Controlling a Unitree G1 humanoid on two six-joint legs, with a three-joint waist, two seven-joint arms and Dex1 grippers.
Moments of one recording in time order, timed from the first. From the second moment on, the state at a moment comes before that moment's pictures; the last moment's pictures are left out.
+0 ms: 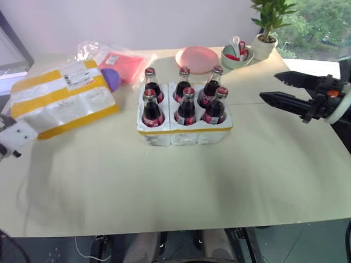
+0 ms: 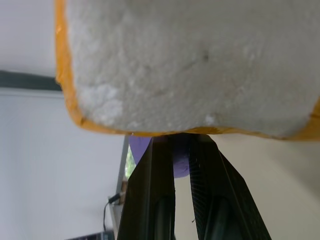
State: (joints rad) left arm -0.15 1.13 0.10 0.72 0.21 -0.44 -0.22; right arm -0.51 -1.03 -0.38 -0.21 0.89 0.87 0.87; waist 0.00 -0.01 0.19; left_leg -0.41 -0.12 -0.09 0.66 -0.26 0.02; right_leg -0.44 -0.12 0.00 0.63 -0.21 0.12
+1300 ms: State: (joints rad) left arm 0.12 0.94 0.28 0.22 0.35 -0.02 -0.22; right arm -0.45 -1.08 -0.36 -0.31 0.91 0.85 1.07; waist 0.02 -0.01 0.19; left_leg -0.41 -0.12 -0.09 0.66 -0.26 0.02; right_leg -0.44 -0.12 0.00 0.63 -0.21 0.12
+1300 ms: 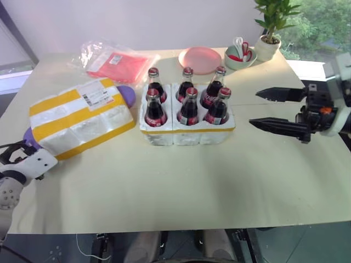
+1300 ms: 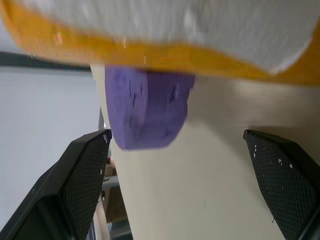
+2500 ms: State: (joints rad) left arm -0.32 0.99 -0.05 0.70 0.52 -0.28 -0.05; right arm -0.40 -1.08 -0.44 -0.33 0.98 0.87 1.03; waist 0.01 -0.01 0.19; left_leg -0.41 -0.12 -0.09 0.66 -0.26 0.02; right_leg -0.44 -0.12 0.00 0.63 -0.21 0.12
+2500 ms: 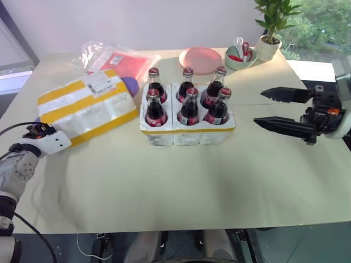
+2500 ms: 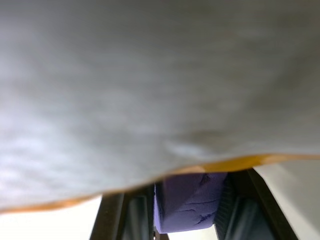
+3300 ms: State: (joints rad) left arm -0.76 1.08 0.06 0.30 0.30 -0.10 -0.42; right arm -0.40 -1.08 -0.41 -0.31 0.90 0.79 1.01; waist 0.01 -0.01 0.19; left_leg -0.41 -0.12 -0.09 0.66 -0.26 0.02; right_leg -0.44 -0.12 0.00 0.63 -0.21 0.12
